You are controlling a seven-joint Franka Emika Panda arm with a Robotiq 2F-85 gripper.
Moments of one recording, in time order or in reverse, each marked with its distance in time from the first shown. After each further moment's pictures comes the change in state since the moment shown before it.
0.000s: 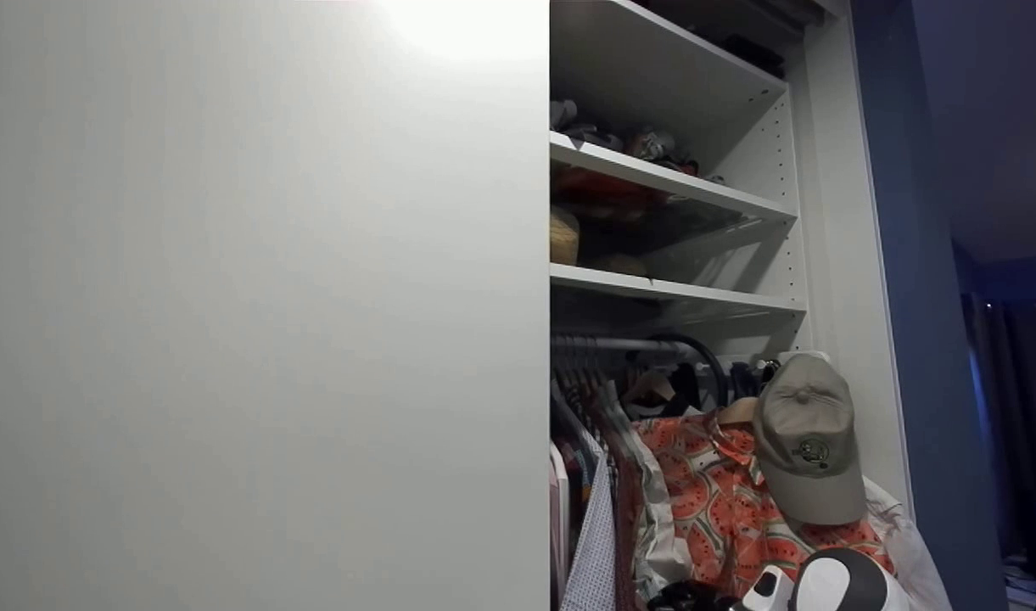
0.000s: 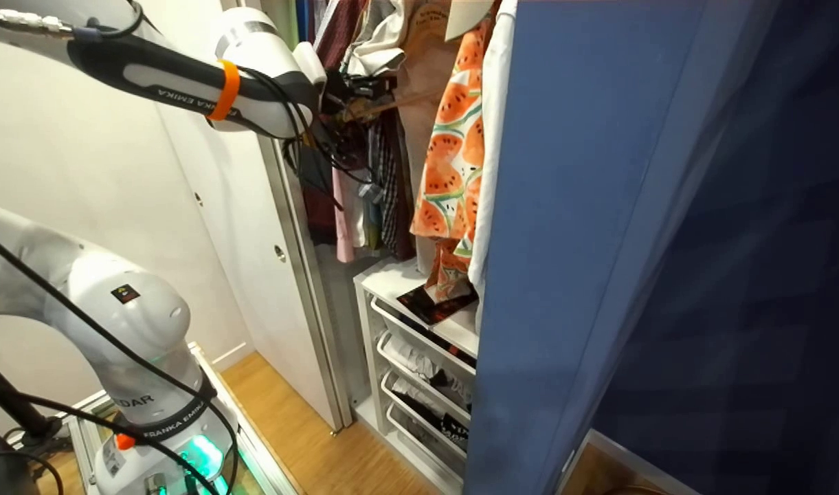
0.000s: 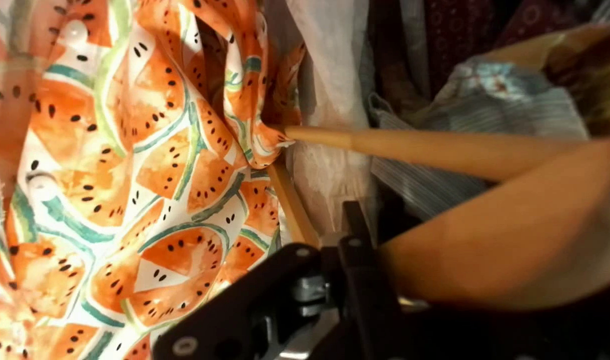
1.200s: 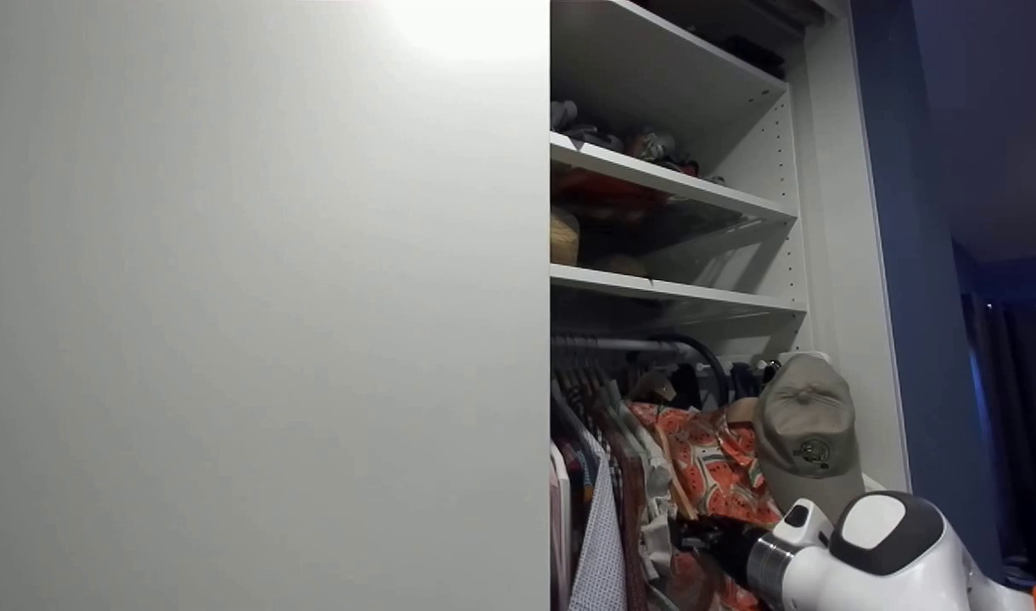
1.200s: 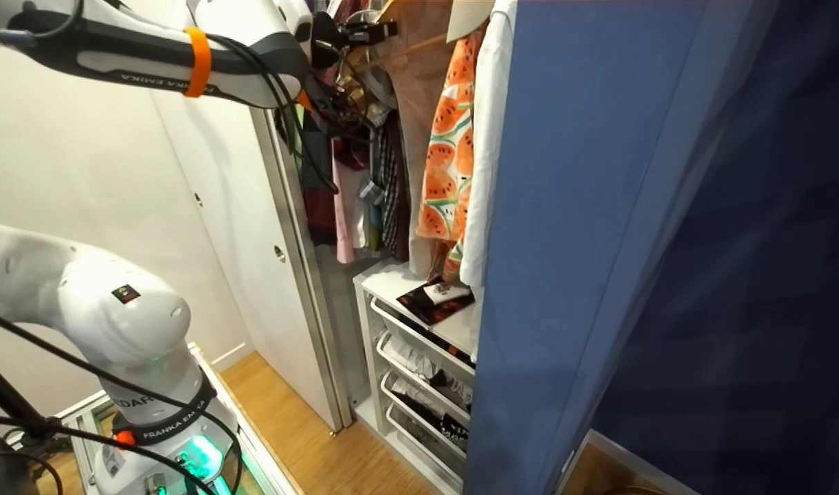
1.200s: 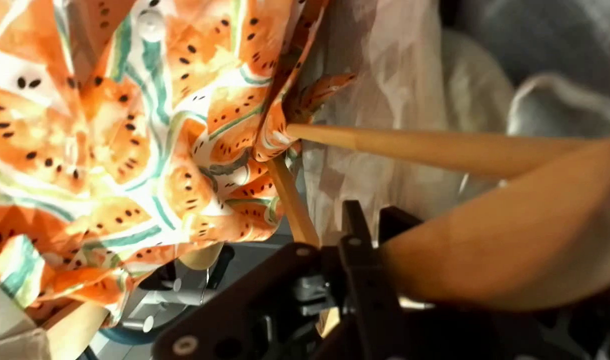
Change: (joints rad) arm 0.004 -0.123 -0.072 0.083 0.088 0.090 -0.209
